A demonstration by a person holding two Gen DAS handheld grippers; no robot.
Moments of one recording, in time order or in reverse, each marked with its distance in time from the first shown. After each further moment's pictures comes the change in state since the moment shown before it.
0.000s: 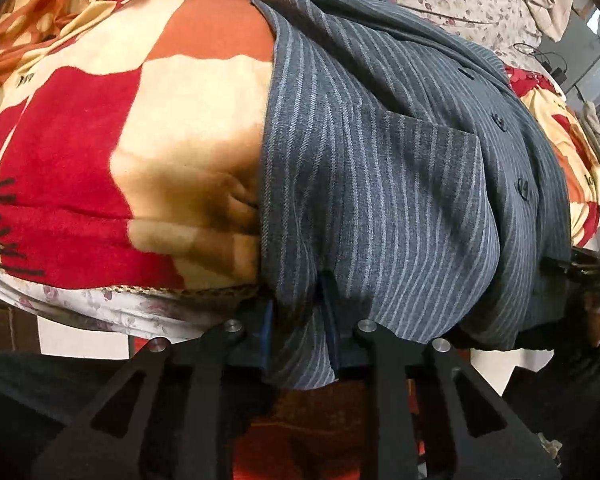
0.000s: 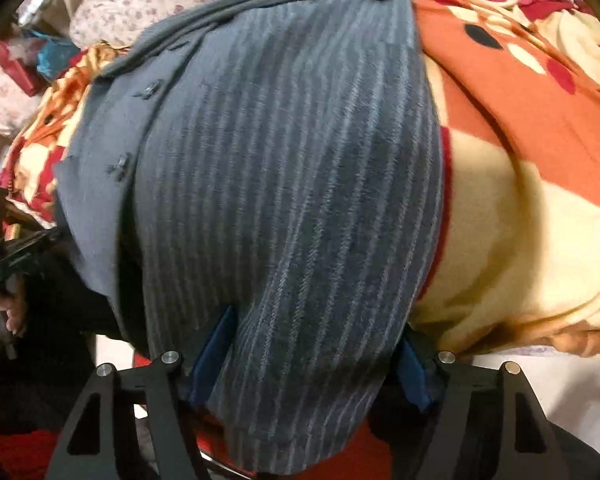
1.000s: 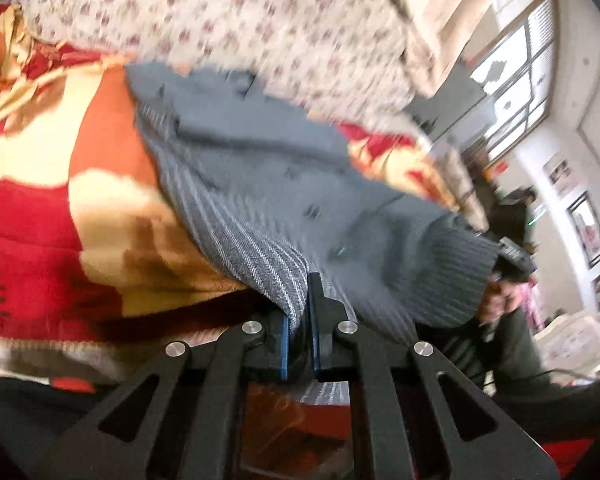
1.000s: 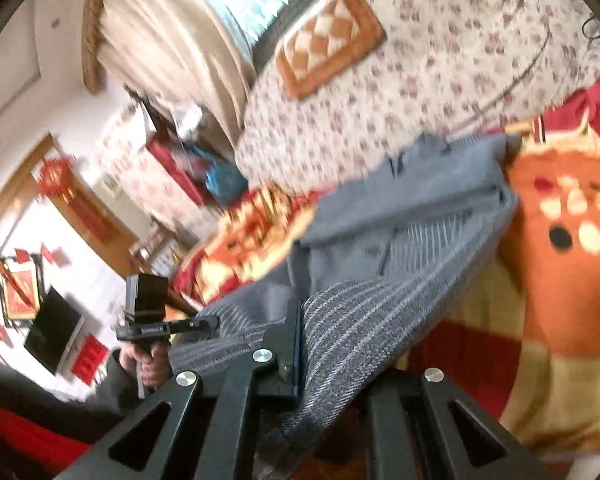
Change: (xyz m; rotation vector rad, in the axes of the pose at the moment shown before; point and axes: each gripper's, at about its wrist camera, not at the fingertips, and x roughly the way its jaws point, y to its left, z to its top) left arm -0.108 -0.025 0.052 0.047 -0.197 -0.503; right arm -0.138 0.000 0.026 -0.056 -0.541 0.625
